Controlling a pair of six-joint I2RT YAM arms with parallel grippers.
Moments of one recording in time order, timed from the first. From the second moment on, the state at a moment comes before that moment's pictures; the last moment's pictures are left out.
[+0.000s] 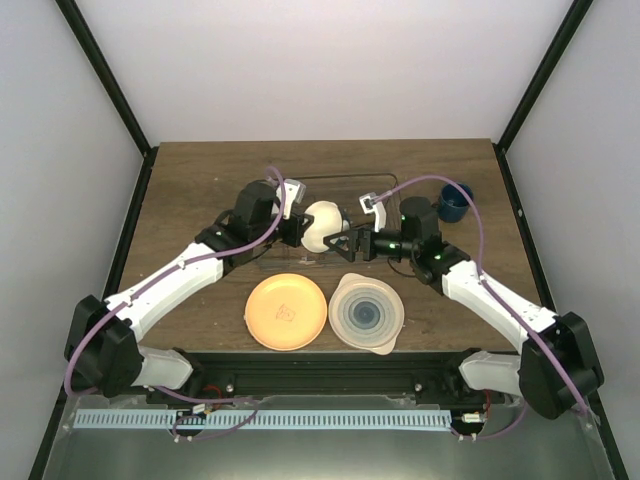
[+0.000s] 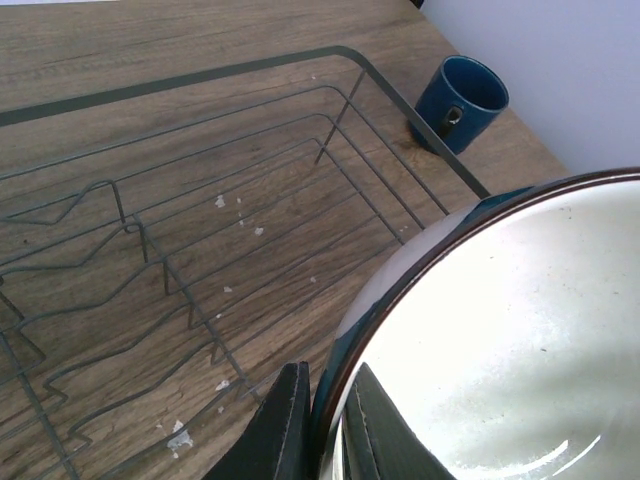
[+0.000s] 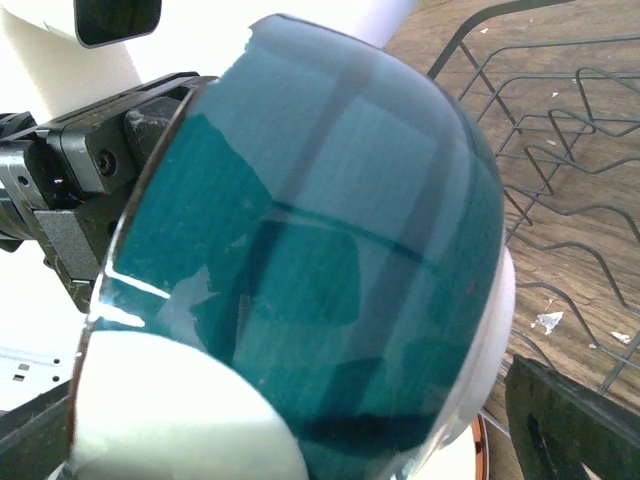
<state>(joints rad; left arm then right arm) -0.63 1.36 1.05 -0.24 0.18 -0.30 0.51 1.21 0.78 0.07 -0.69 0.51</state>
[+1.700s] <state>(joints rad) -0.64 1.48 0.95 0.00 0.13 -0.34 0.49 1.32 0.78 0.07 -0.64 0.46</state>
